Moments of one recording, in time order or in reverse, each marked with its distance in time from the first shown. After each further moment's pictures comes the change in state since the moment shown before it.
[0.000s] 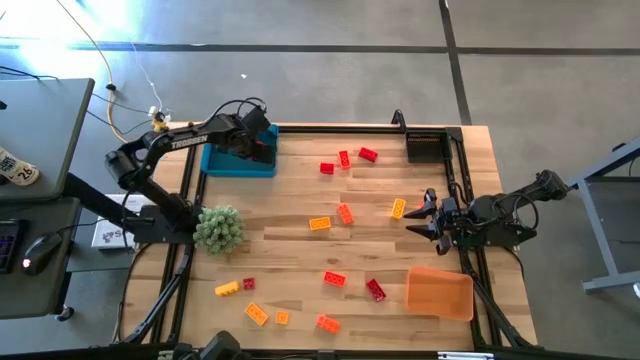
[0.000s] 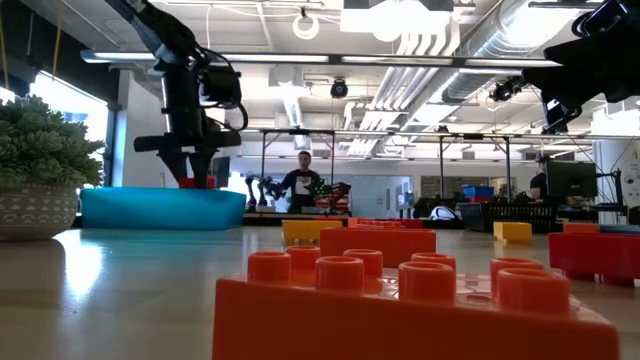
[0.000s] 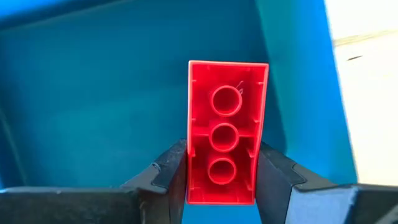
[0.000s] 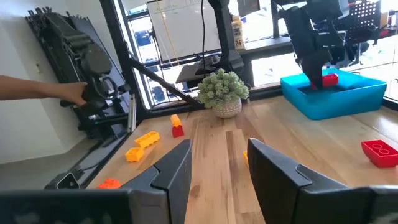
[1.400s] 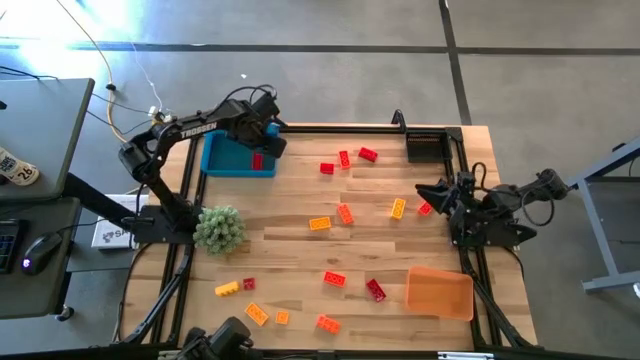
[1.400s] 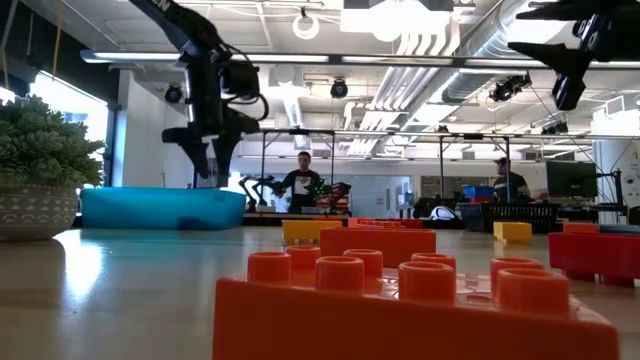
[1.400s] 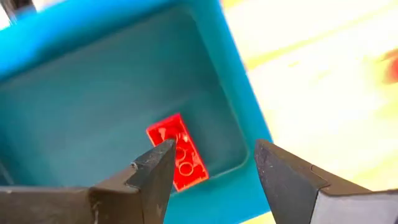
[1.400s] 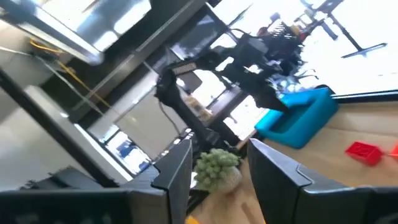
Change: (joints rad) left arm 0.003 0.113 0.251 -0.145 0.075 0.161; right arm 0.000 0.000 0.118 0.122 0.339 0.422
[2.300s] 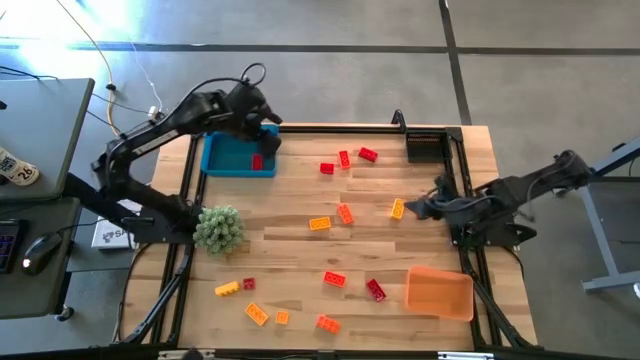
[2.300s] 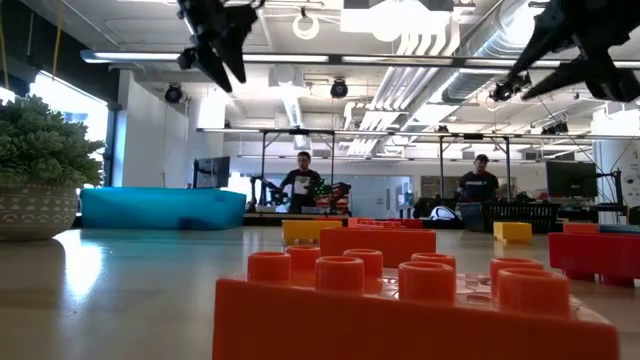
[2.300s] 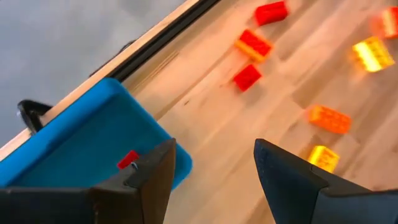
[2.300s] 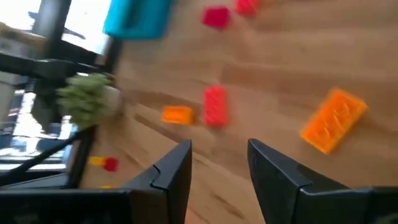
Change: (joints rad) left arm -0.193 -0.267 0.231 -0.150 0.030 0.171; right arm -0.020 0.657 0.532 -0.952 -0.089 0.943
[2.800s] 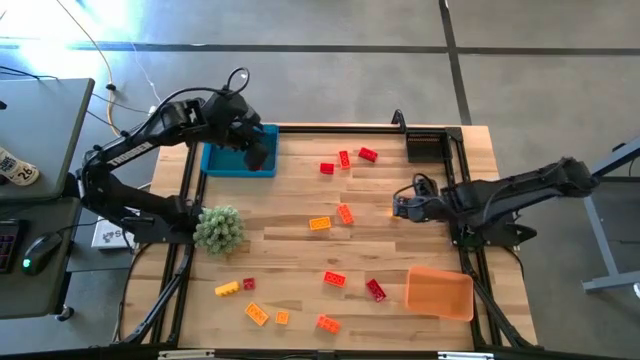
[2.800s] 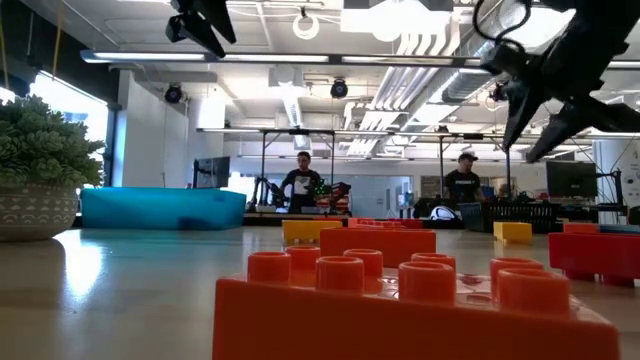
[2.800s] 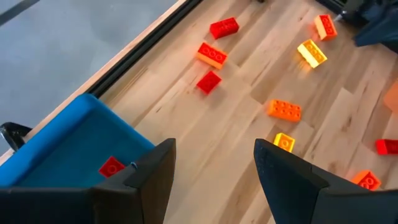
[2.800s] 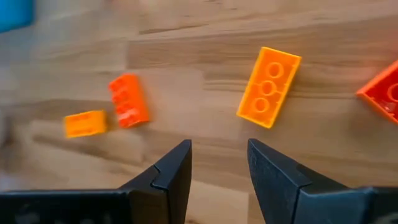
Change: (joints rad) left arm -0.113 -0.138 0.000 -0.025 0.001 0.000; right arm -0.227 0.296 0.000 -0.014 -0.252 0.134
